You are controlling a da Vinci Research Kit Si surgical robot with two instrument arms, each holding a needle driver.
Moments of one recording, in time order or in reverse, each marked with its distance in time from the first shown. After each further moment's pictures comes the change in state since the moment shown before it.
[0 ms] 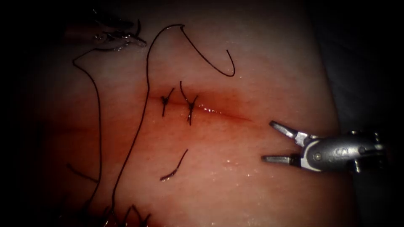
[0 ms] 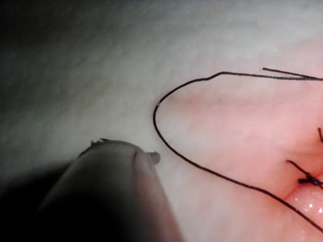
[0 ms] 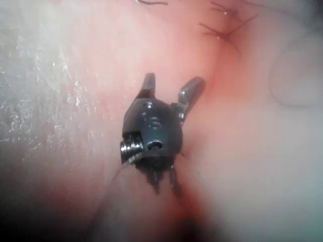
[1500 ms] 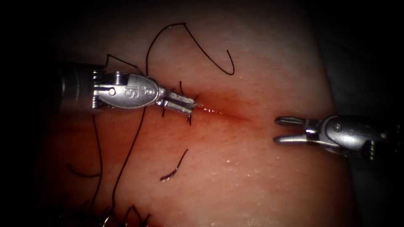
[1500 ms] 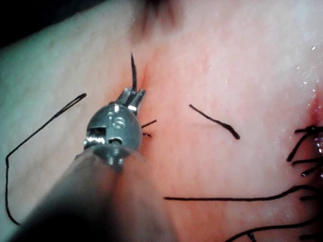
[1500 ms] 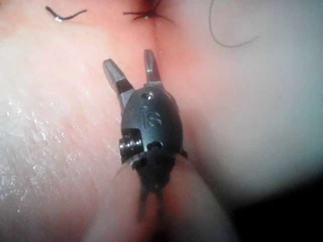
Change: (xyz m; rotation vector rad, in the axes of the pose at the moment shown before) right arm 0.001 0.006 0.000 0.321 0.079 0.396; left arm 0.005 0.027 -0.013 -0.466 0.470 0.966
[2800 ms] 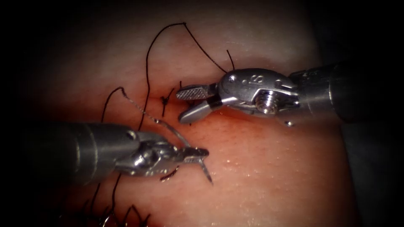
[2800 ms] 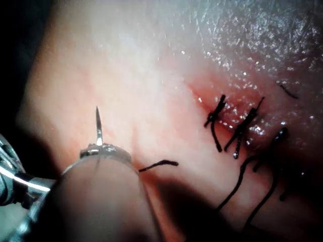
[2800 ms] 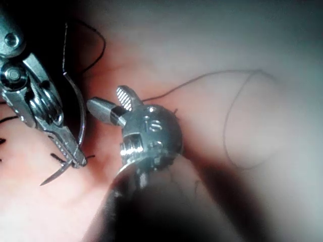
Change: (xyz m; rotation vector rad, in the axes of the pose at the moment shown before) right arm 0.006 -0.002 0.016 0.386 -0.087 0.163; left arm 0.006 0.007 0.003 0.151 -0.388 0.785
